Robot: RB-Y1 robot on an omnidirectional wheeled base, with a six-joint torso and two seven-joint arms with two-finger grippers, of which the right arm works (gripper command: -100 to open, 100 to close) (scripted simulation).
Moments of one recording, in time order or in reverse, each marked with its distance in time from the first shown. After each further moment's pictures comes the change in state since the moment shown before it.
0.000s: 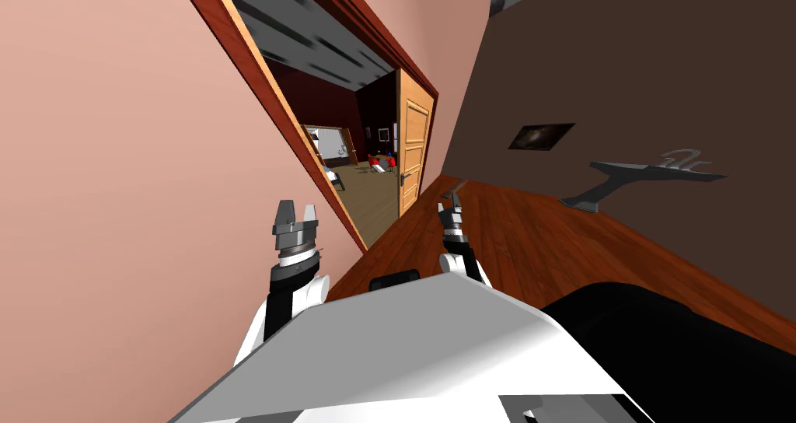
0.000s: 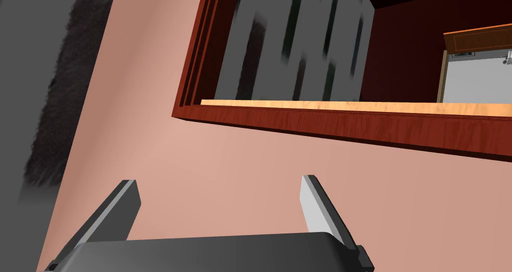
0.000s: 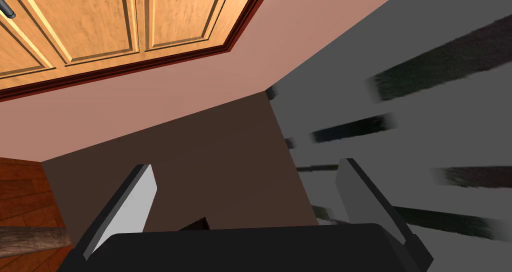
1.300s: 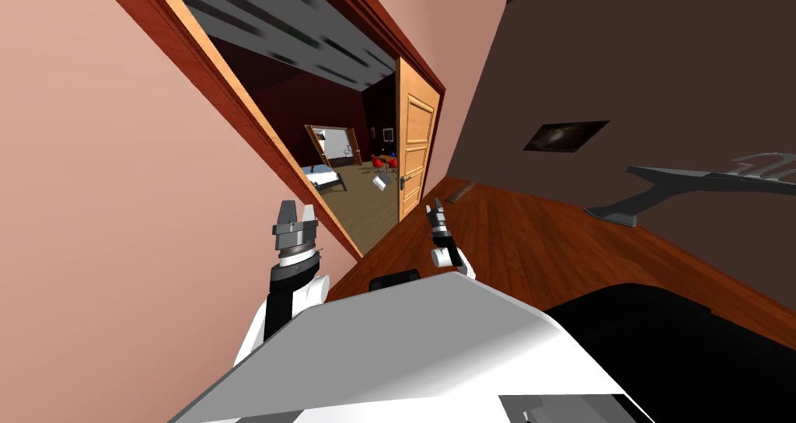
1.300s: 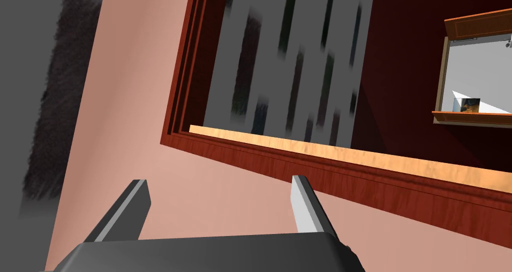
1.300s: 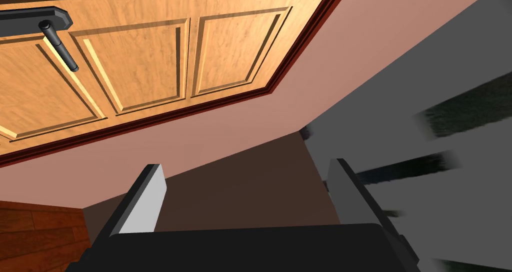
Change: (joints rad) arm -0.166 -0.064 0.033 0.255 0.056 -0.029 -0.073
